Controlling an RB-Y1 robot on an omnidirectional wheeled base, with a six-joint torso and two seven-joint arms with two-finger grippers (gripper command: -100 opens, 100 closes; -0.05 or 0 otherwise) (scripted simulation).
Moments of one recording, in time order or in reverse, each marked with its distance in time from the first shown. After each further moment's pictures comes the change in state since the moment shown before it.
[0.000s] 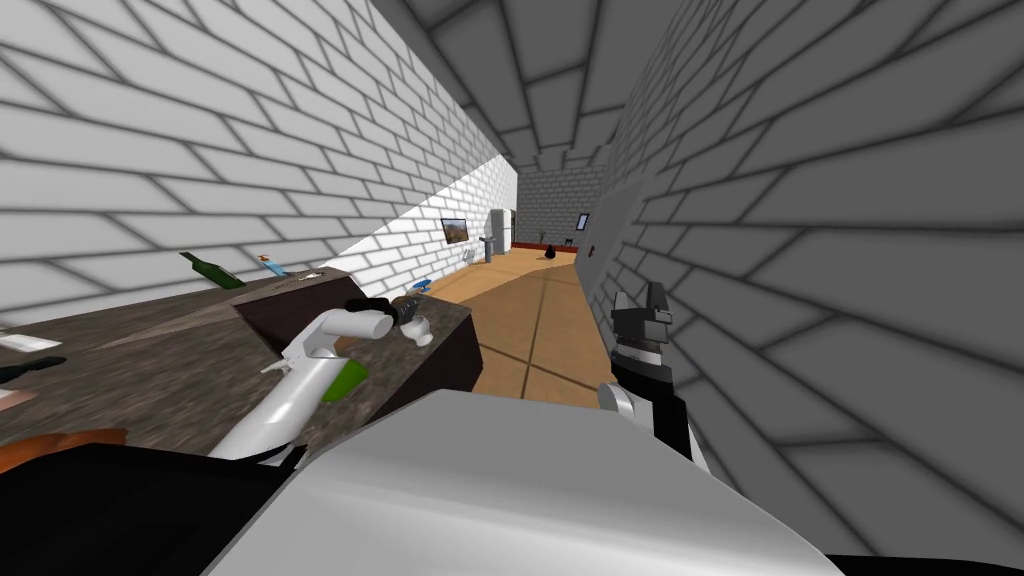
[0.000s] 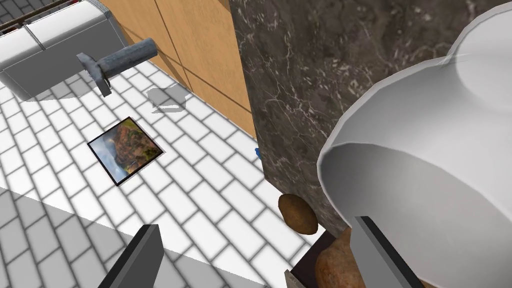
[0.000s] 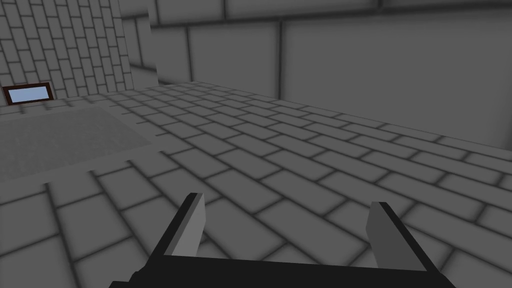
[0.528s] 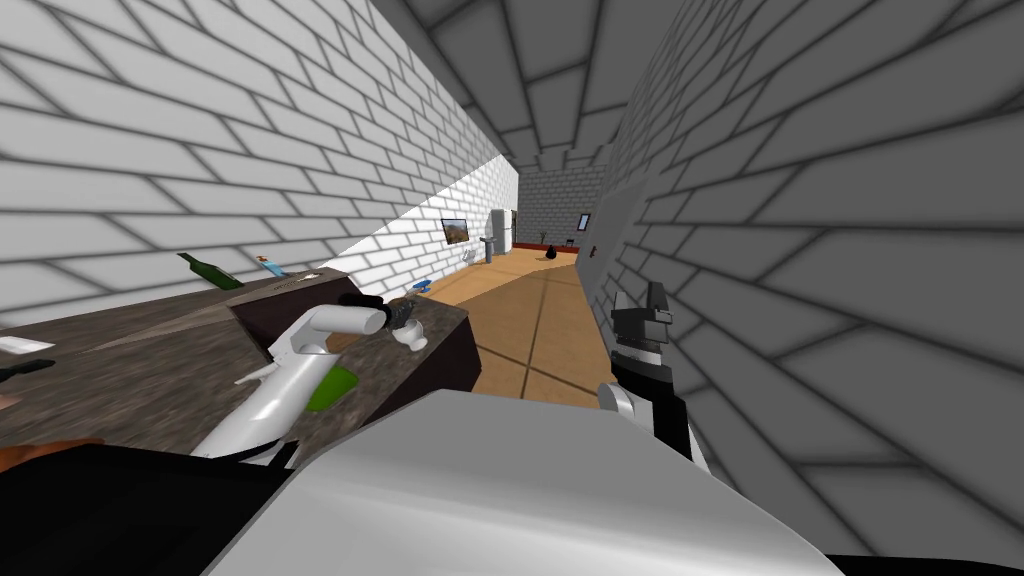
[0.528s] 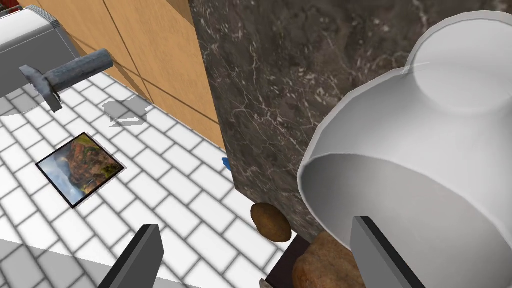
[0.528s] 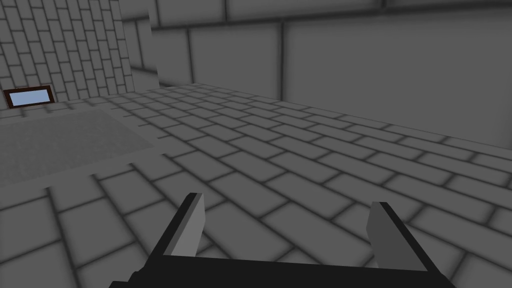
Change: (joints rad) left arm -0.009 0.045 0.036 0.023 0.070 0.156 -0.032; right arm 0.000 0.000 0.000 0.000 0.000 0.000 0.000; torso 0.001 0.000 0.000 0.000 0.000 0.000
